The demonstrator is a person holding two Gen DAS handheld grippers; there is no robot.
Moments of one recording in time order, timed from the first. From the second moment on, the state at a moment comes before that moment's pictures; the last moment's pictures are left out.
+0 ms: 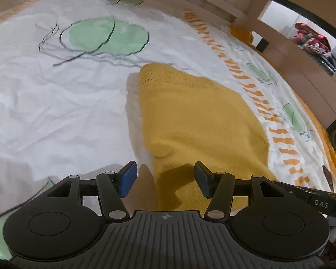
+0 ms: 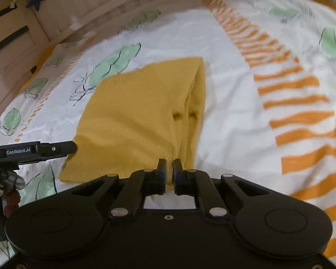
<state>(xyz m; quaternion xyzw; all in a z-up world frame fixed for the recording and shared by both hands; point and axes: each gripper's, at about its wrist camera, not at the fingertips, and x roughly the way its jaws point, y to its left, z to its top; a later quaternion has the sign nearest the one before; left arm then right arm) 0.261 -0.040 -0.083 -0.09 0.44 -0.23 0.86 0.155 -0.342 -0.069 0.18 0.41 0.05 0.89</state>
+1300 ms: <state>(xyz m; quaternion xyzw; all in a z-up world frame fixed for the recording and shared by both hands) 0.296 -0.057 -0.125 -0.24 0.47 -0.31 0.79 0.291 -0.408 -0.117 0.36 0.34 0.15 0.86</state>
